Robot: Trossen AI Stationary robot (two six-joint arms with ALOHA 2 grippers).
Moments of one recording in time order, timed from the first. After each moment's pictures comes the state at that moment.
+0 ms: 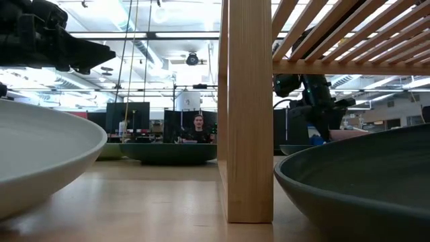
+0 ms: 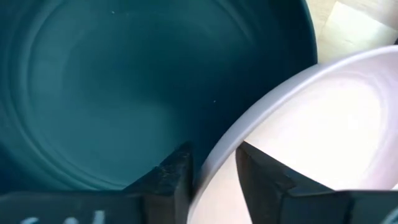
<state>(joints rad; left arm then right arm) 0.02 0.01 0.01 0.10 -0.15 0.14 -0.74 1.73 1.16 -1.14 0.11 0.57</state>
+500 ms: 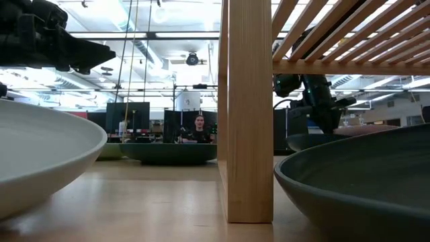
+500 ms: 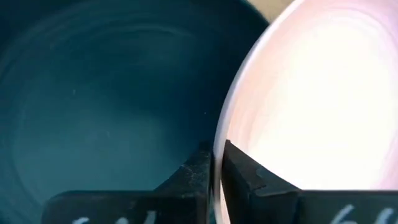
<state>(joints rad) 0.02 0.01 0.01 0.10 -0.15 0.14 -0.74 1.73 1.16 -1.14 0.12 0.58</state>
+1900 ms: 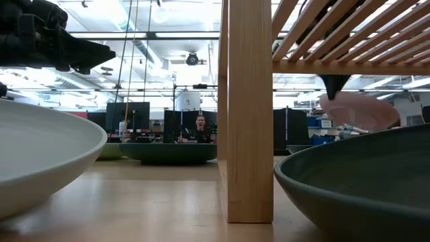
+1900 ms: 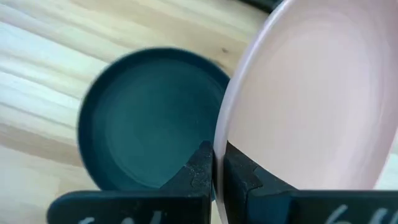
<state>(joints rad) 0.02 0.01 0.01 0.10 -0.15 0.14 -0.73 1.28 1.16 -1.19 0.18 0.47</state>
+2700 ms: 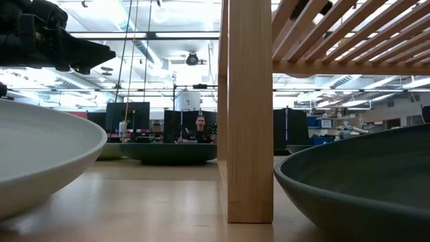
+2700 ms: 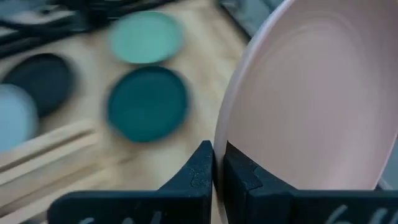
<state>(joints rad) 0.02 0.01 0.01 0.10 -0.15 0.14 -0.05 1.15 1.41 -0.99 0.25 0.29</state>
